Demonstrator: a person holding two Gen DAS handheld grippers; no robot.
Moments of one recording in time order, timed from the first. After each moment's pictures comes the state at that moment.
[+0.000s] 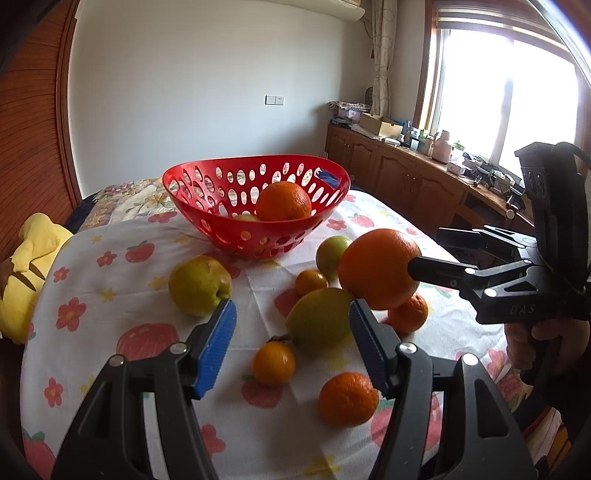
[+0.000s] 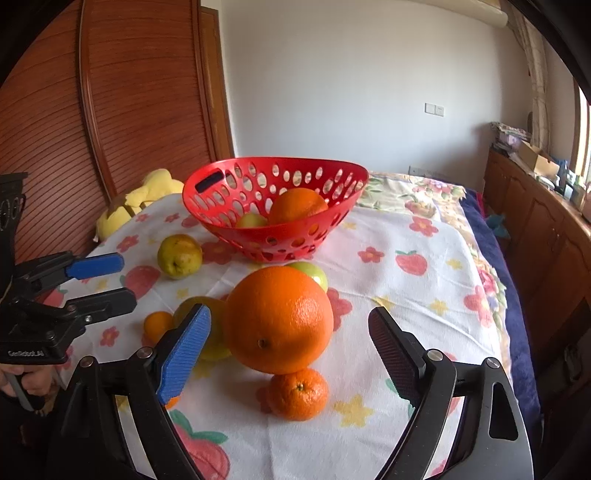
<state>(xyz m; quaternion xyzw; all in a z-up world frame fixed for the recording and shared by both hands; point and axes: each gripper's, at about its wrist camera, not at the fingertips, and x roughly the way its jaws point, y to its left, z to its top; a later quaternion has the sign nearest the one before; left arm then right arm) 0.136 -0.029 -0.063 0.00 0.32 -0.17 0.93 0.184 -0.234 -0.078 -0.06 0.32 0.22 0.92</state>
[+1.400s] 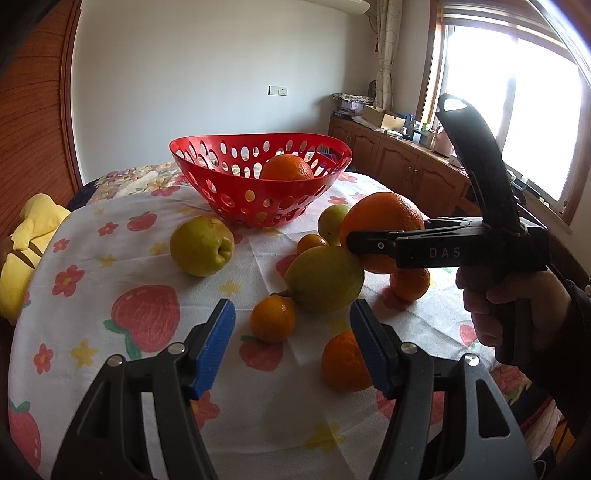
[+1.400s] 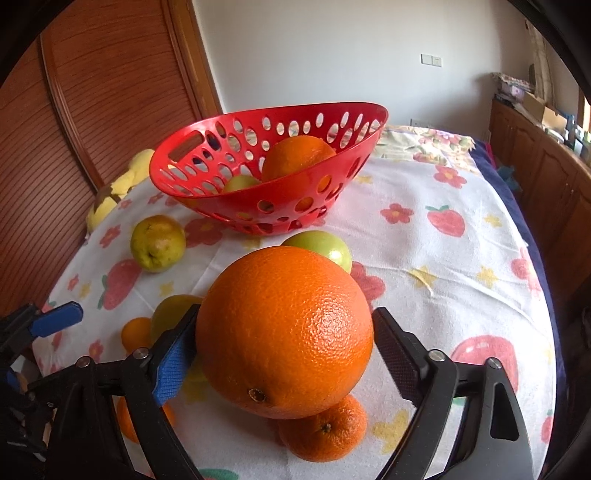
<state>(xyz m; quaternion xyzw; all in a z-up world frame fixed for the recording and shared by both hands) 0.118 -0.023 -0.086 -0.01 0.34 -0.17 0.93 0.234 -0.210 -0.117 -0.02 0.40 0.23 0.89</state>
